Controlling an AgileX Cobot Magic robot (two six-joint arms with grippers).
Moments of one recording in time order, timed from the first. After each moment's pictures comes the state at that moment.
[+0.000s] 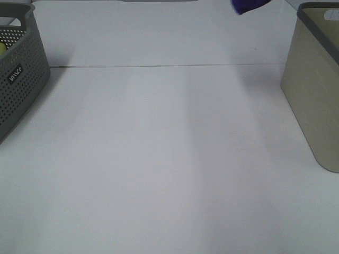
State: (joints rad) left arm 0.13 -0.01 -0.50 -0.06 1.05 0.01; right arm 0.11 1.95 -2.26 0.11 1.21 -0.01
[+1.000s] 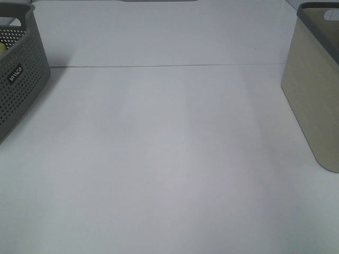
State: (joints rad) left arm 0.13 -0.01 -0.50 -0.06 1.05 0.01; right arm -0.33 2.11 -2.21 0.09 1.22 -0.01
